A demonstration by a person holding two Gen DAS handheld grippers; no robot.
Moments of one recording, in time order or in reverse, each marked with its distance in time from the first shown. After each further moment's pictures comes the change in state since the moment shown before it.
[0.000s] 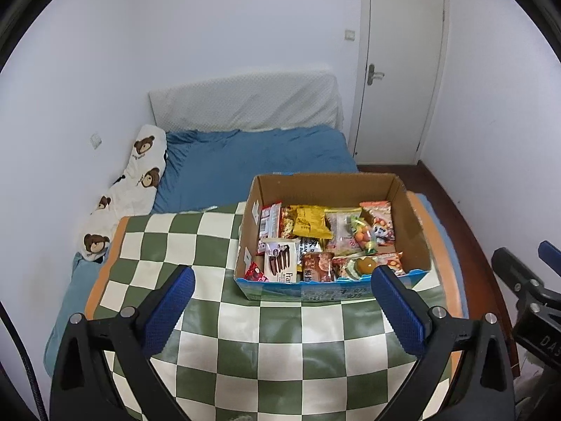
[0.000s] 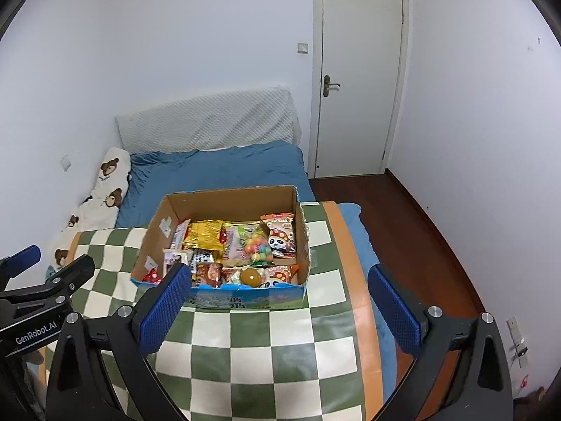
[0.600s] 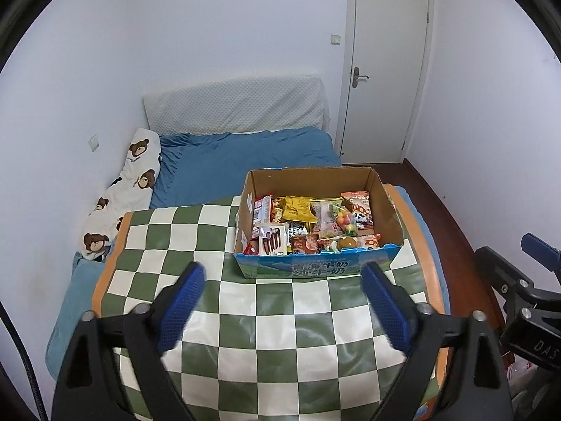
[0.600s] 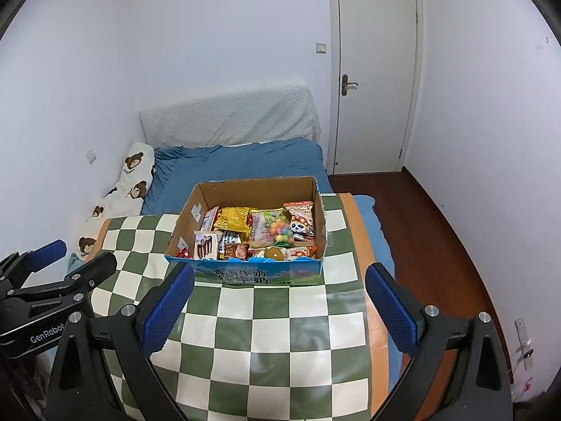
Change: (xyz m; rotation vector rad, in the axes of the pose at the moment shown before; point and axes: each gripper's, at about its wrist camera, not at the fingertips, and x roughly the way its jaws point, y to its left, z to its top) left arm -0.075 0.003 -0.032 0.026 -0.024 -0.055; right arm -0.074 0.003 -0.025 -0.029 -0.002 0.100
